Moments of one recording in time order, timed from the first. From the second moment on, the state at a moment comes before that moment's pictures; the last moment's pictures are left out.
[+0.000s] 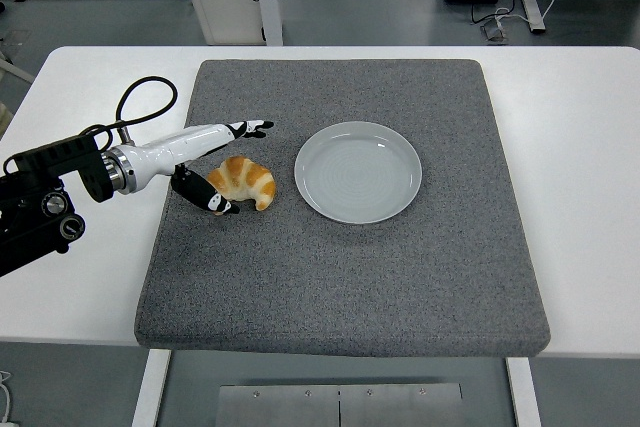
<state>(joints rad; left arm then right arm) -0.91 0.67 -0.23 -1.34 1.31 0.05 -0.13 -0.14 0.00 0.03 0.13 -0.10 0.03 0.41</state>
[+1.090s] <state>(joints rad) -0.87 0.58 -0.23 -1.19 1.35 0.15 -0.17 -0.14 0.00 0.03 0.13 -0.10 0.03 0.41</state>
